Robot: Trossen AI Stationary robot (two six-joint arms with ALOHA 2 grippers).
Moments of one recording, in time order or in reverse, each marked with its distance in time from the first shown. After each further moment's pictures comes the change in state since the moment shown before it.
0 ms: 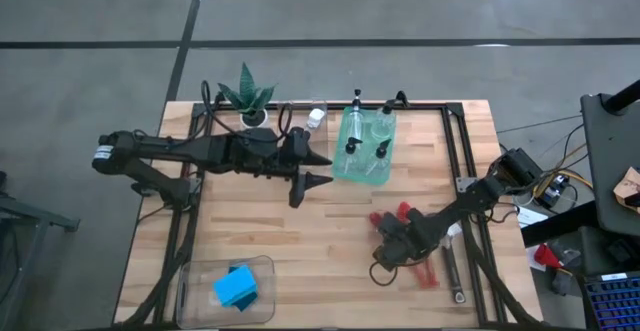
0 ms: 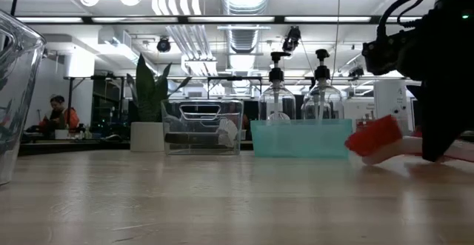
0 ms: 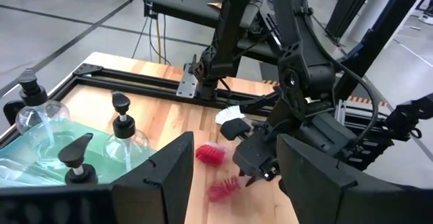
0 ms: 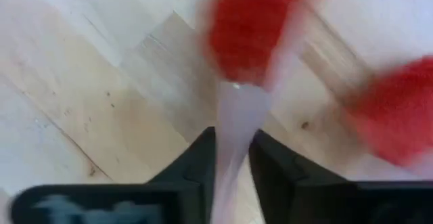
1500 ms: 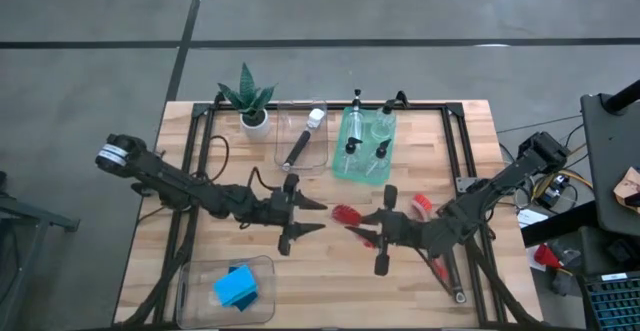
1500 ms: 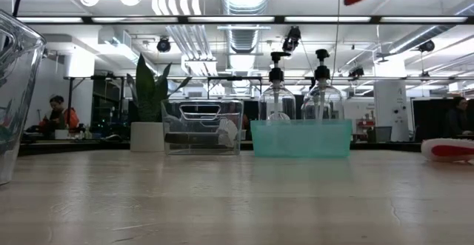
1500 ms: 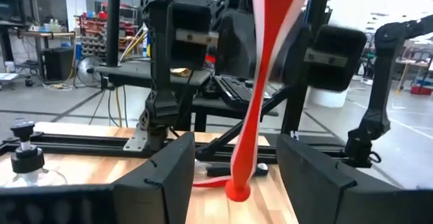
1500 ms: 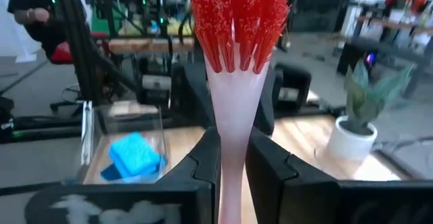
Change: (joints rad) left arm -0.285 0.045 -0.530 0.953 -0.206 0.099; right arm 0.057 -0.300 0.114 0.925 0.537 -1.185
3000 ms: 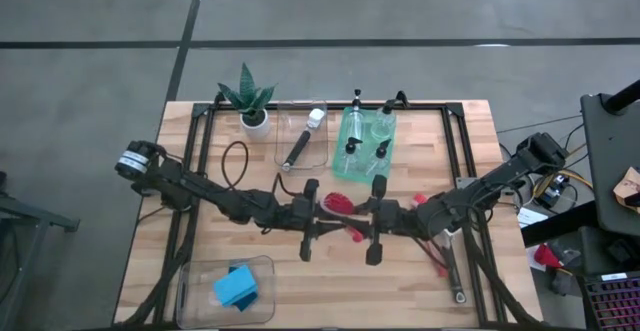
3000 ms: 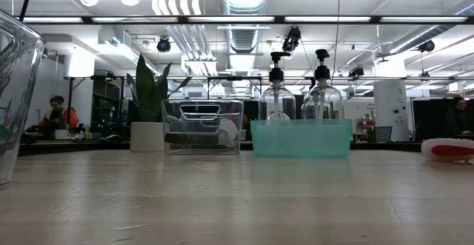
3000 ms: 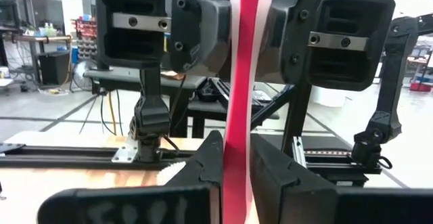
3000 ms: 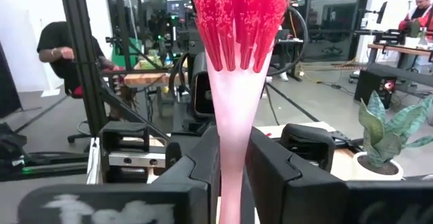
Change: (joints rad) left arm 0.014 0.192 0.172 0.035 0.029 0.025; right arm -0.108 0.016 -0.067 0.272 -0.157 -0.099
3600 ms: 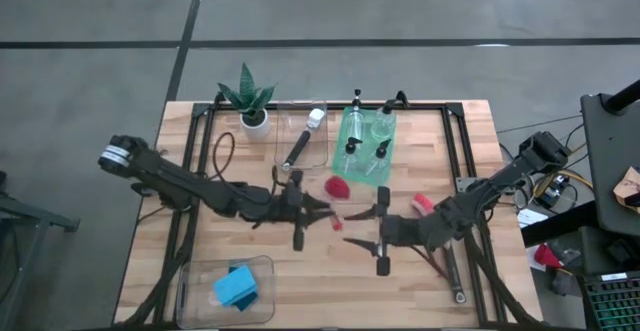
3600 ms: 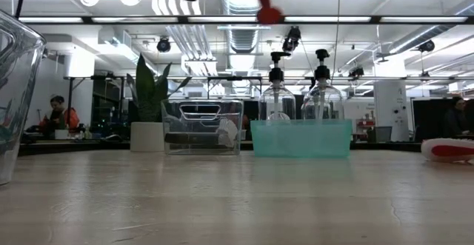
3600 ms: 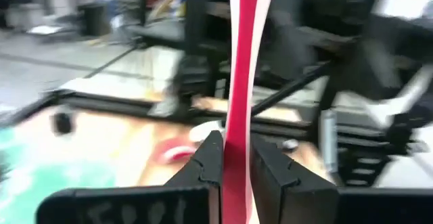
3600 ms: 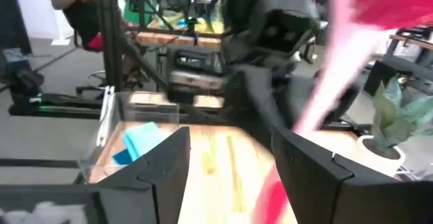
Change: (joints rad) left arm 0.002 -0.154 0.000 -0.349 -0.119 -0.112; right arm 0.062 -0.026 -0.001 -0.186 0.000 -0.016
